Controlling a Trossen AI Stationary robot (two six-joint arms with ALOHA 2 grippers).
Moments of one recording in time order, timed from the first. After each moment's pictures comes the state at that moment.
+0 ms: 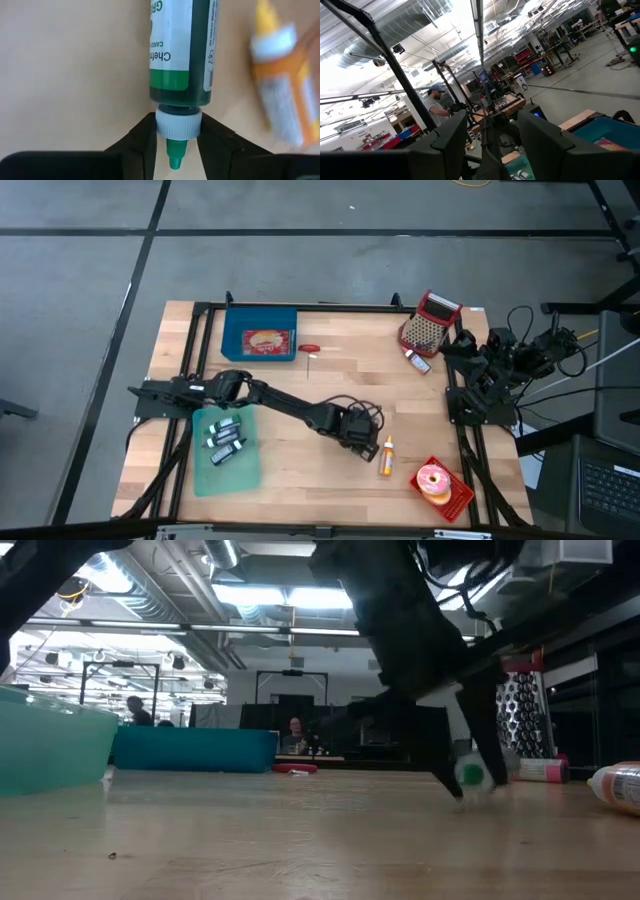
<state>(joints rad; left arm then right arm) -0.23 2.41 2.00 -0.68 -0.08 -1.16 0.61 0.37 0.67 0.07 0.64 0.36</state>
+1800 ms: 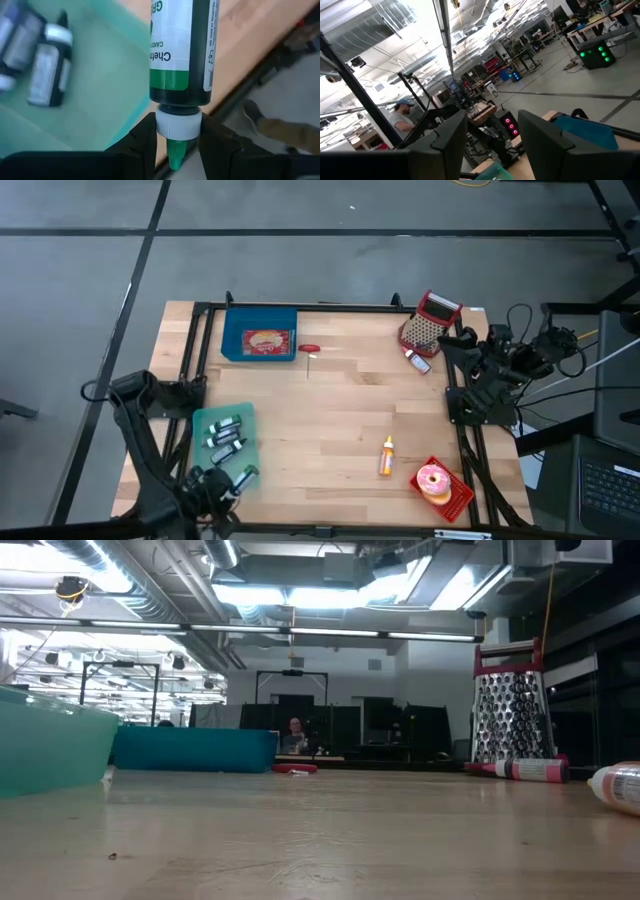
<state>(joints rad) -1.11 1.82 1.56 -1.23 -0.44 -1.98 0.61 0.38 0.67 0.05 0.83 0.39</state>
